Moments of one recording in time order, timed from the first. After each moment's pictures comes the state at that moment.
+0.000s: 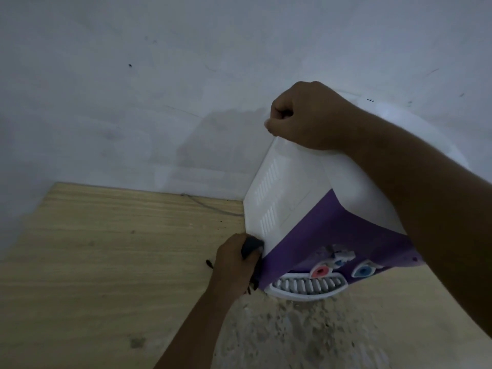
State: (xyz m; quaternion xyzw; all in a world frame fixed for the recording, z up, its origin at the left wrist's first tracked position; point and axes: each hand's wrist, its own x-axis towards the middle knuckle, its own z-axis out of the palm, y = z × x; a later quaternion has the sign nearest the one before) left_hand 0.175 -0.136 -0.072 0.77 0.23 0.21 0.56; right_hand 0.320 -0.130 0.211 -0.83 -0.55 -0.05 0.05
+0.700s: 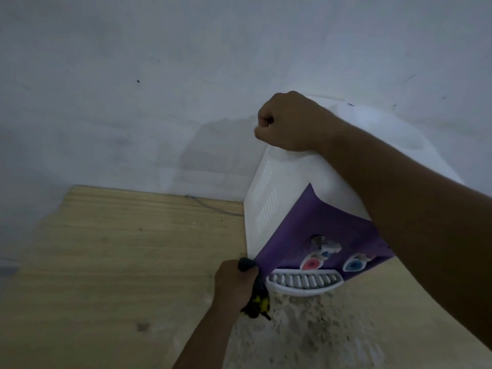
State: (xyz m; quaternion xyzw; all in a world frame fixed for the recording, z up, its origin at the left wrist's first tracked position) left_hand 0.152 -0.172 -0.056 0.69 0.39 0.06 0.60; right_hand 0.319 -0.128 0.208 -0.83 -0.55 -0.07 0.03
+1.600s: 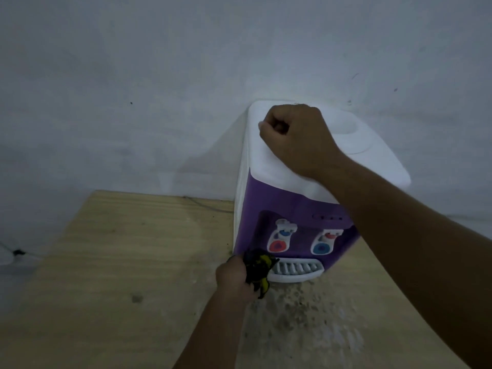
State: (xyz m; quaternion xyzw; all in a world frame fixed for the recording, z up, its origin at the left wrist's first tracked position) left_hand 0.170 -0.253 -0.014 0.22 0.52 0.17 0.81; right_hand 0.287 -0.264 0.222 -0.76 -0.54 -0.14 0.34
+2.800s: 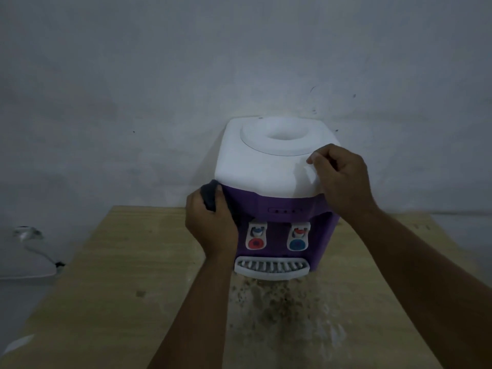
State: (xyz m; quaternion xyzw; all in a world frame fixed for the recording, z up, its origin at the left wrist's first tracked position) left_hand 0.182 -0.281 0.116 0.58 0.41 0.59 0.39; right_hand 0.332 -0.412 0.189 -0.73 -0.38 -0.08 0.57
